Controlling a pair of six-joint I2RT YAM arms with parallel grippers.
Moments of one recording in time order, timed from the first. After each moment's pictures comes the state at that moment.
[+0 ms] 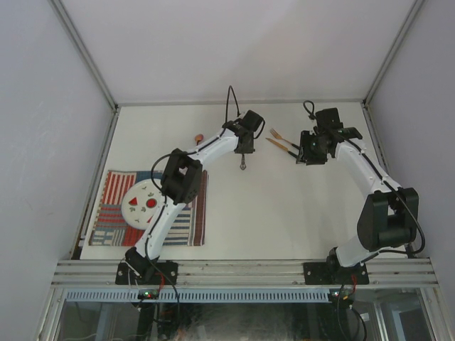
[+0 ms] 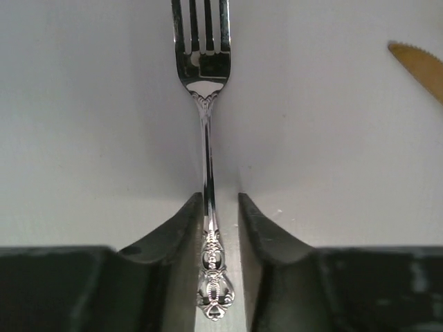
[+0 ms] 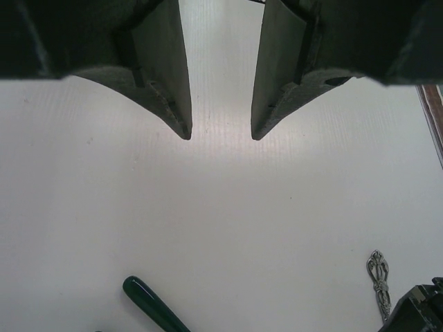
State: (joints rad) left arm -0.66 2.50 2.20 -0.72 -0.29 -0.57; right arm 0.14 1.54 1.26 -0.78 -0.14 0.24
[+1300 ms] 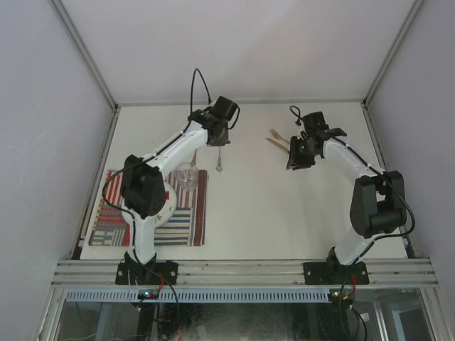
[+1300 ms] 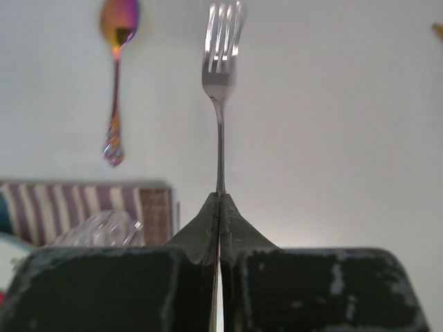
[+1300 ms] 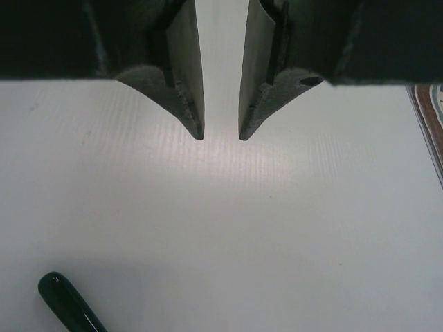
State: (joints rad) left arm -0.60 2.07 1.91 -0.84 -0.36 -0.53; right arm 0.20 1.66 1.26 -0.72 -0.21 0.26
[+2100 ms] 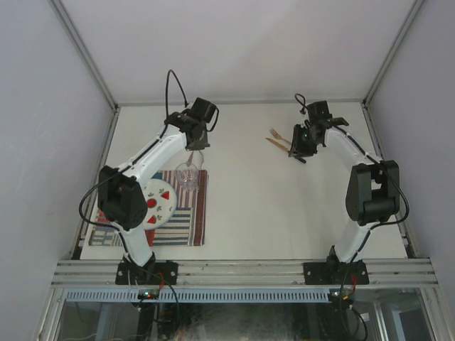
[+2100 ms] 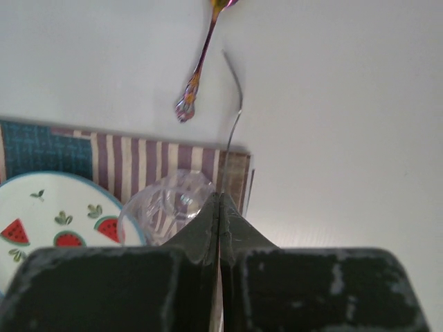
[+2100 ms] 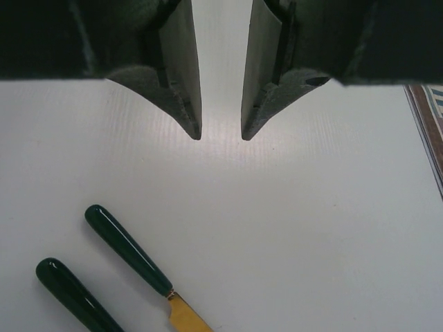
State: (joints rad) left arm -0.51 1.77 1.63 -0.90 -0.41 -0.53; right arm 0.14 1.79 1.41 -0.72 -0.23 0.25
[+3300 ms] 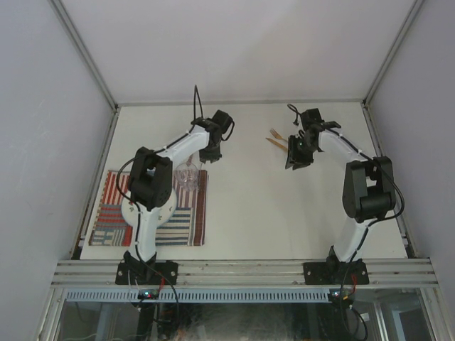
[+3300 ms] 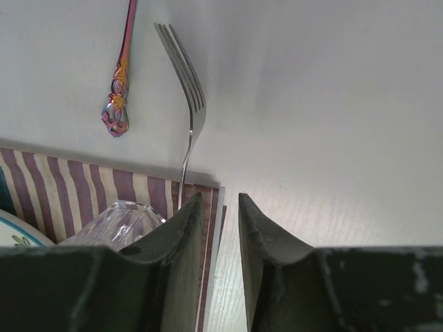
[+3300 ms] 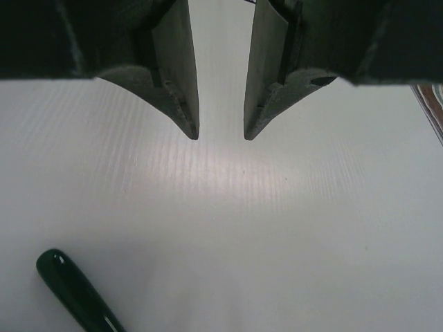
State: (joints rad) left arm -0.54 2.13 1.77 -0.91 -0.38 -0.59; right arm 0.18 1.84 1.39 -0.78 -0.24 0.24
